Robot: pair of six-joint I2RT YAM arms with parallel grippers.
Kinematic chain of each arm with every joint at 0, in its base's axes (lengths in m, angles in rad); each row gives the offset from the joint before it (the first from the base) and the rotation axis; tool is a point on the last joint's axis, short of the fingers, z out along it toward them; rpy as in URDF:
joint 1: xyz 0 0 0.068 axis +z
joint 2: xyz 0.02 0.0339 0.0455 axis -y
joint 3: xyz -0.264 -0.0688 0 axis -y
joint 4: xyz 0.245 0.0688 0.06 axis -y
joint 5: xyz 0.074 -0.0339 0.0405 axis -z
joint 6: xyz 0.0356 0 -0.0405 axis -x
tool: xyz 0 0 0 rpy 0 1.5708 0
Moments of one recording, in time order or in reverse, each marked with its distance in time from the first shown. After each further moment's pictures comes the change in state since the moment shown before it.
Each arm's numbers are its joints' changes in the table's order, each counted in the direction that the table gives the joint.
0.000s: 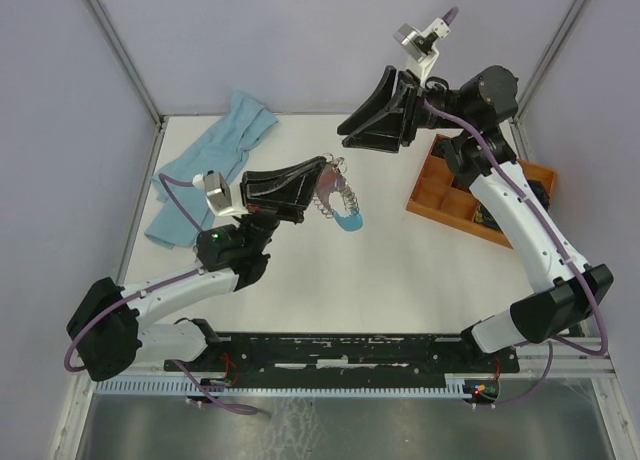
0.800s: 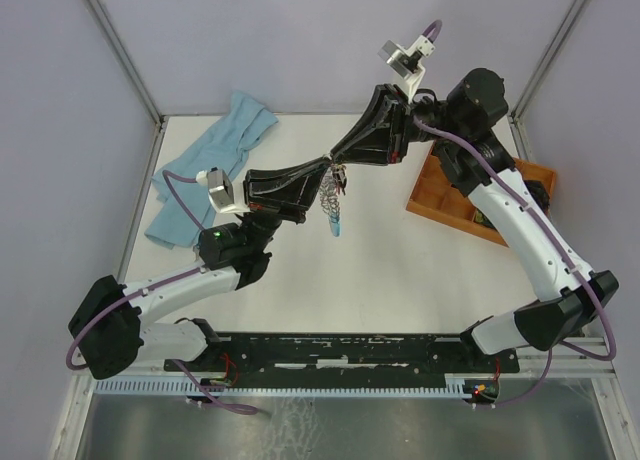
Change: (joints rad) left arm 0.000 -0.018 0.016 0.000 0.024 0.040; right arm 0.077 0.034 0.000 -0.171 -0.013 0.175
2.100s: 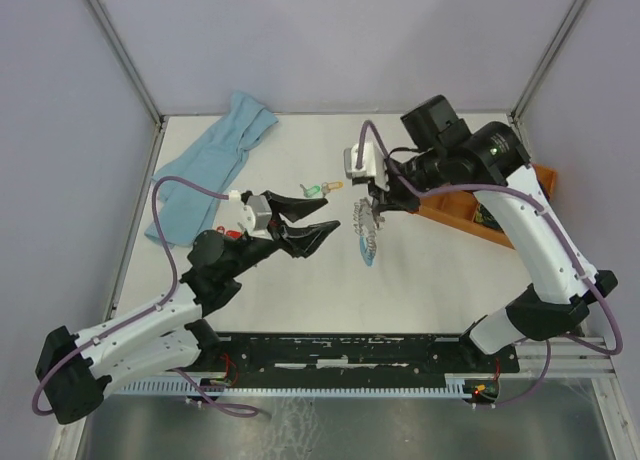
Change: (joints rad) left arm 0.014 0.373 -0.181 -0.790 0.117 -0.345; right arm 0.135 -0.069 0.391 -1.597 0.629 1.465
